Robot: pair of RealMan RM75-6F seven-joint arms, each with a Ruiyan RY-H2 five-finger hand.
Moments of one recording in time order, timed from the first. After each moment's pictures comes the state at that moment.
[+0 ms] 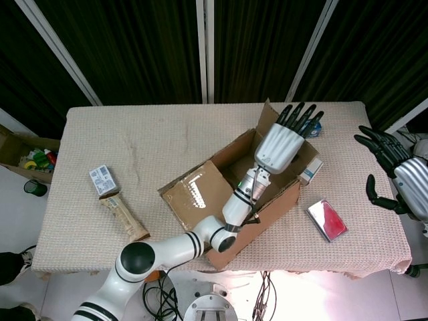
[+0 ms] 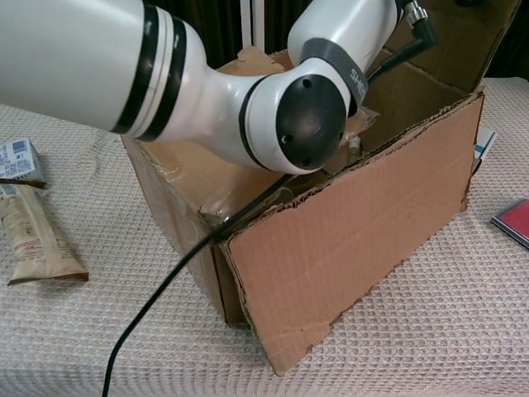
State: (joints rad) left arm -1.60 -2.22 -0.69 -0.66 1.19 1.09 0.45; right arm 0.35 -0.56 0.15 -1.83 -1.71 1.41 0.69
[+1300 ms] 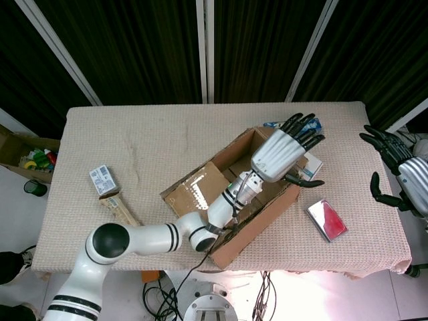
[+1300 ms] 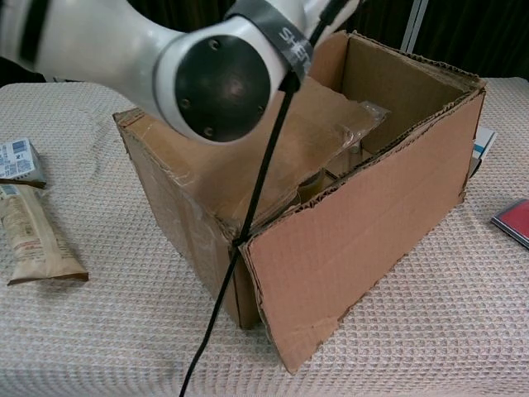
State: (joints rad) left arm -1.48 -1.91 -0.43 -1.15 1.15 1.16 0.34; right arm 0.36 -0.59 0.14 -1.78 -1.70 1.39 0.73
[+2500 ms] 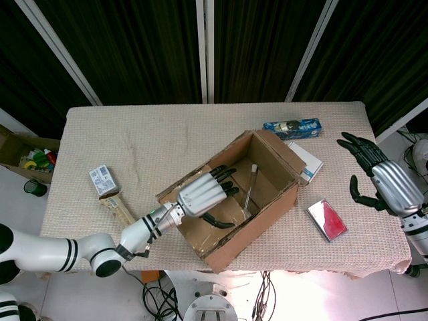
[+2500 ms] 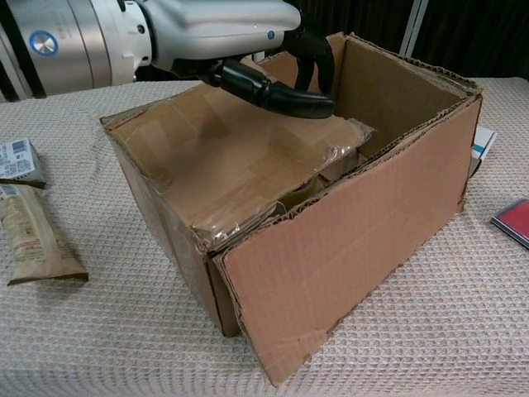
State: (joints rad) left arm -1.07 -1.38 -0.10 -1.82 1.27 0.97 0.51; right arm 0.40 -0.65 0.13 -1.83 -1.67 1.29 0.63
